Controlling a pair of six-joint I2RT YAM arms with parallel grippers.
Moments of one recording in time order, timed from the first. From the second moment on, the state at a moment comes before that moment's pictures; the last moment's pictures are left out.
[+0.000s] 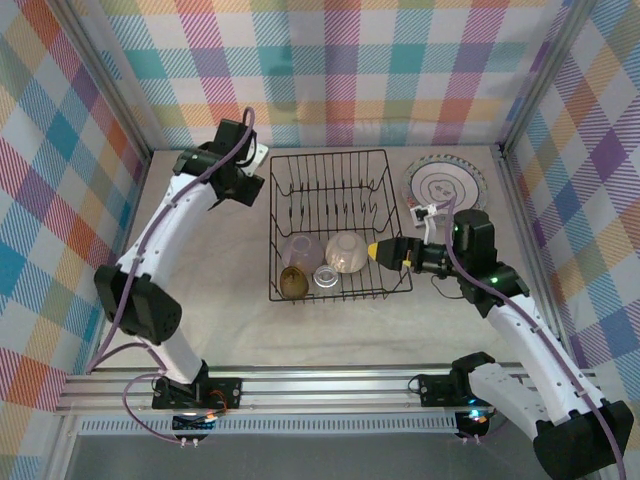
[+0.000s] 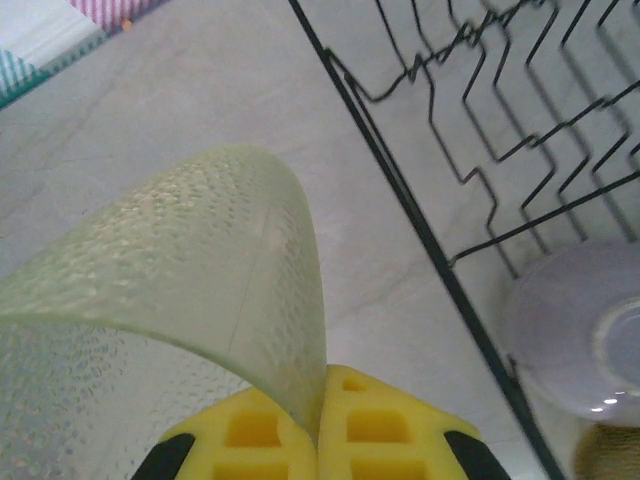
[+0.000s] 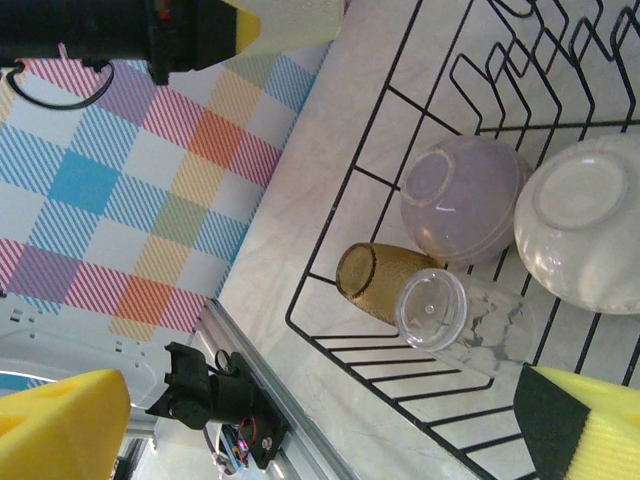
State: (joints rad) left arm -0.32 1.72 1.80 -1.10 -0.19 0.20; right arm 0.33 0.88 0.79 -0.39 -0.77 0.57
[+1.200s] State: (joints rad) left arm -0.21 2.31 2.26 -1.27 -0.14 0.30; right arm 0.58 0.95 0.82 -0.58 -0.58 0.44
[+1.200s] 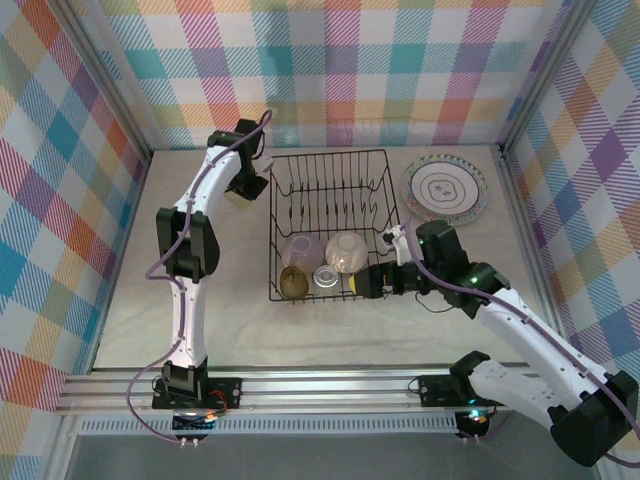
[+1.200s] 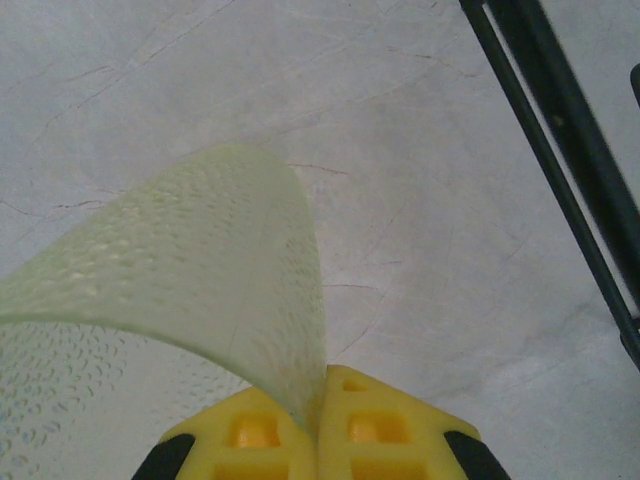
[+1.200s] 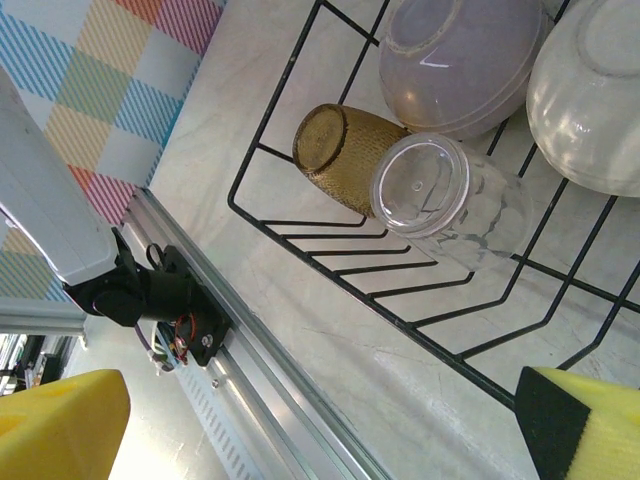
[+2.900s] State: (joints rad) left arm -0.22 2.20 2.28 -1.34 -0.27 0.28; right arm 0.63 1.00 0.86 -0.58 -0.52 0.44
